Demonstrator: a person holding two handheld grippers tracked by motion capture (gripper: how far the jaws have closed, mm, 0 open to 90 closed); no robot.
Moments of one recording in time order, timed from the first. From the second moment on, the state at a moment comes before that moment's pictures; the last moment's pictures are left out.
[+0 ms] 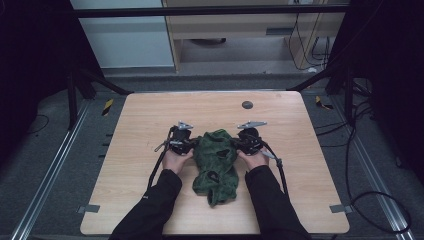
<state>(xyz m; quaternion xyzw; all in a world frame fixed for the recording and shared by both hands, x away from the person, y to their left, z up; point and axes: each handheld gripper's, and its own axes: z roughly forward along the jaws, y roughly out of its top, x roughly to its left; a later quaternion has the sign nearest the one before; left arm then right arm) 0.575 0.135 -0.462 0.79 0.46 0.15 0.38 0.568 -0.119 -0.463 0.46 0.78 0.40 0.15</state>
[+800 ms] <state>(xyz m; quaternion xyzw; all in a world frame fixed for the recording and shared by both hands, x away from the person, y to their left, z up) 0.525 0.141 -0.416 0.80 0.39 0.17 0.42 0.531 -0.127 -0.427 0.40 0.79 0.44 0.16</state>
